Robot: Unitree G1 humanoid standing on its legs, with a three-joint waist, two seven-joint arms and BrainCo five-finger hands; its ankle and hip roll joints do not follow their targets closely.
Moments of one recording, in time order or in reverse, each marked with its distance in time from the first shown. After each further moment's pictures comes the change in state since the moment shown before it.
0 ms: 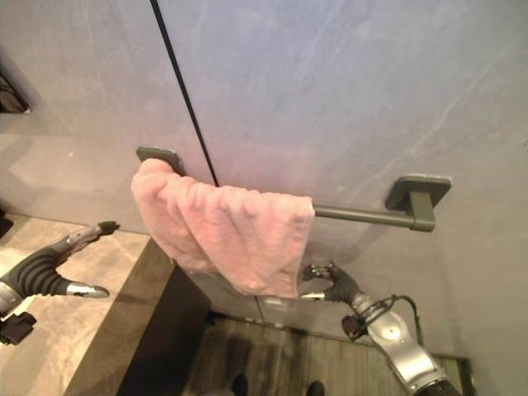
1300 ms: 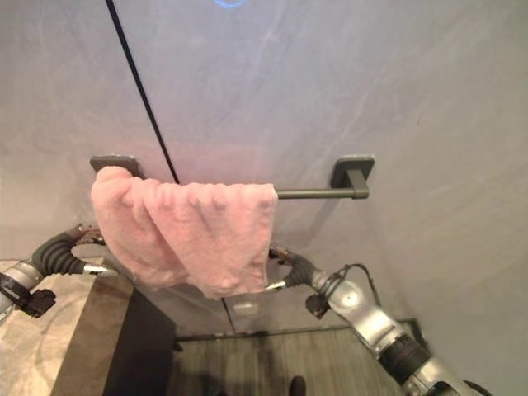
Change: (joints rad) left arm -0.389 -0.005 -0.297 0.206 0.119 0.044 0.042; right arm -0.365 0.079 0.312 0.034 0.067 0.151 0.051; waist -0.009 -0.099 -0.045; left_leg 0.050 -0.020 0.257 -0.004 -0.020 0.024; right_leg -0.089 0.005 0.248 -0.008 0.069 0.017
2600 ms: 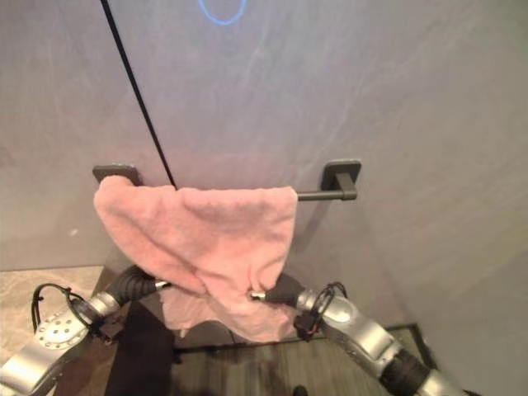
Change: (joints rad) left arm 0.079 -0.330 -0.076 -0.289 -0.278 0.017 -0.028; right arm 0.186 -0.108 -0.041 -0.348 0.430 -0.026 0.113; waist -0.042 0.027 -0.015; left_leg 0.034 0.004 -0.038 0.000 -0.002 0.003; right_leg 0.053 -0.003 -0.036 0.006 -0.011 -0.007
